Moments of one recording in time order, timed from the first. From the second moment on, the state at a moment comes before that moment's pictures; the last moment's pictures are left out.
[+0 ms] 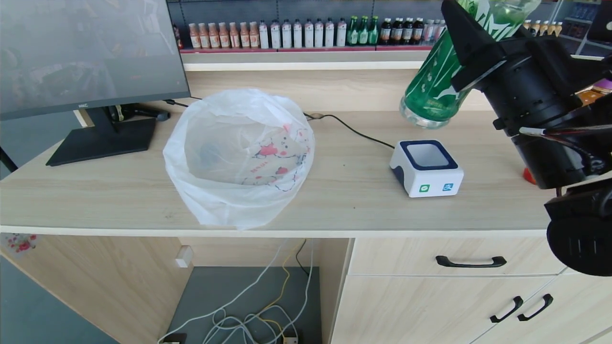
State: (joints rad) left arm 0.00 0.00 0.00 0.00 0.00 -0.01; right arm 0.49 1.71 -0.95 -1.56 0.04 -0.12
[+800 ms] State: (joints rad) left arm 0.00 0.00 0.00 0.00 0.00 -0.02; right arm 0.52 1.71 -0.80 -1.57 -0.02 -0.12
